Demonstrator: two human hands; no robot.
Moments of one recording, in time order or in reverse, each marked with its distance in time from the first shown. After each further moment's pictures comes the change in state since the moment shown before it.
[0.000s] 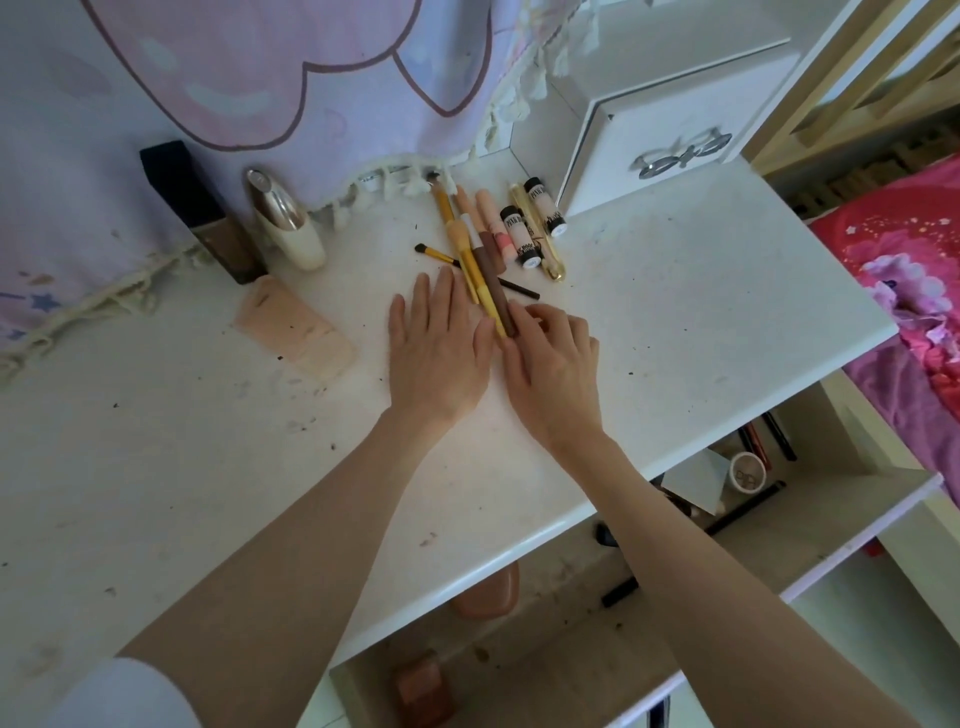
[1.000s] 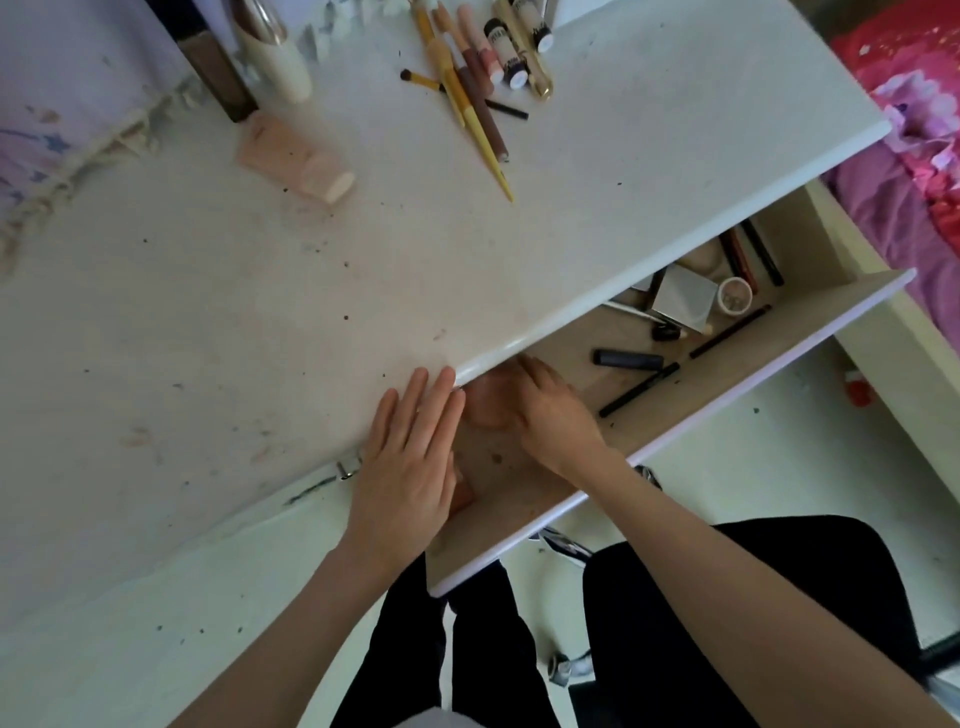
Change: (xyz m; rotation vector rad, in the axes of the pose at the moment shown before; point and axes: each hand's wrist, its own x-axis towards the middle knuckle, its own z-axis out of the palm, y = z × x) left_hand -0.263 -0.032 -0.003 0.138 -0.097 0.340; right_hand -0.192 0.009 0.002 -0.114 -0.692 0.070
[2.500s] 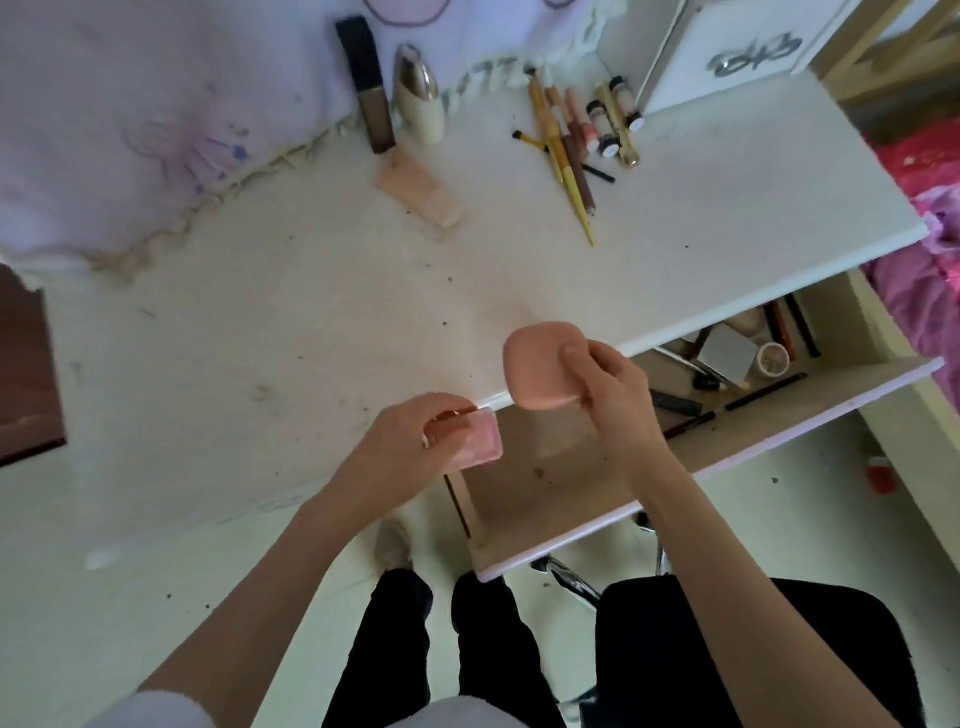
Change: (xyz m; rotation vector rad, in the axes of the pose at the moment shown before) left_hand -0.018 -0.054 -0.064 -0.882 -0.091 -0.343; right_hand -0.031 -0.078 -0.085 1.197 0.222 0.241
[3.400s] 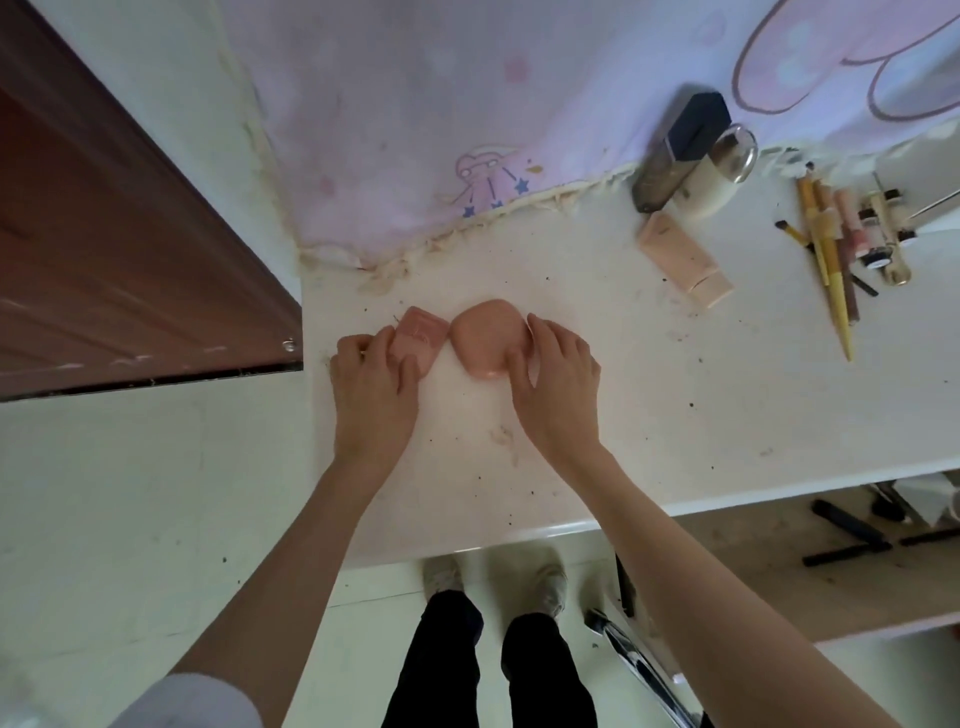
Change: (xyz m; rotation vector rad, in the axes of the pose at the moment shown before) left_hand -0.010 -0.152 -0.176 0.130 0.658 -0.386; right_hand 0.036 -0.003 0.285 -0.923 -0.025 -0.505
